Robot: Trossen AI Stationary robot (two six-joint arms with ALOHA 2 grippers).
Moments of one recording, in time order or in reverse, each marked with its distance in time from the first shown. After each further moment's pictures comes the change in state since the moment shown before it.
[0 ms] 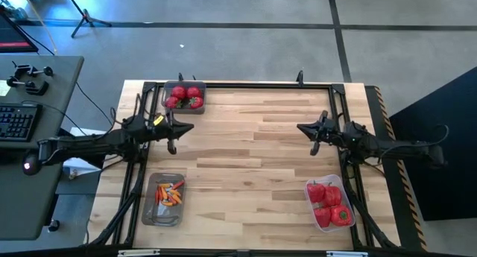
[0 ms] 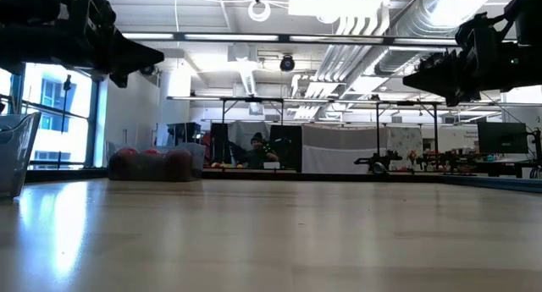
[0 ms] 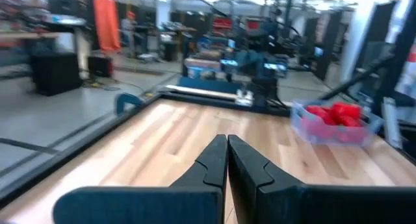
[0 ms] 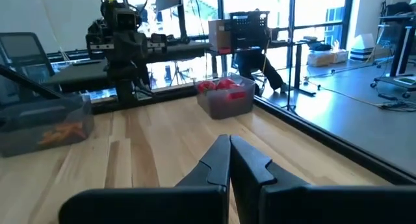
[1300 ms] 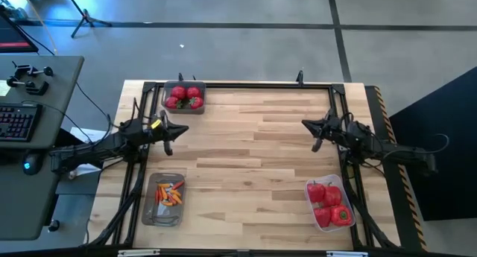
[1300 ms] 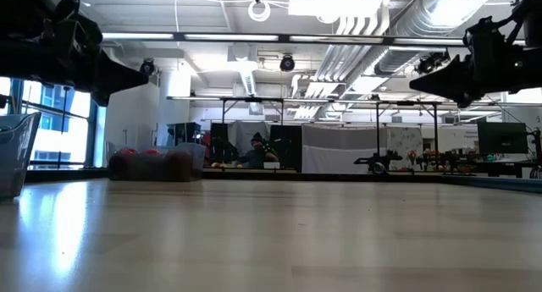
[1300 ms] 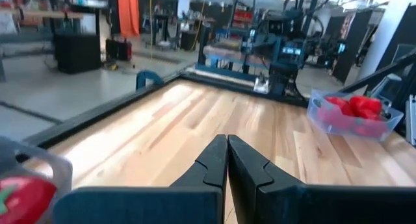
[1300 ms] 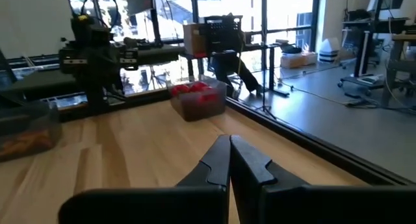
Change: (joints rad) left arm 0.032 -0.373 -0.077 -0.341 -0.056 -0.055; right arm -0.047 -0.210 0.000 -0.203 0.060 -0.004
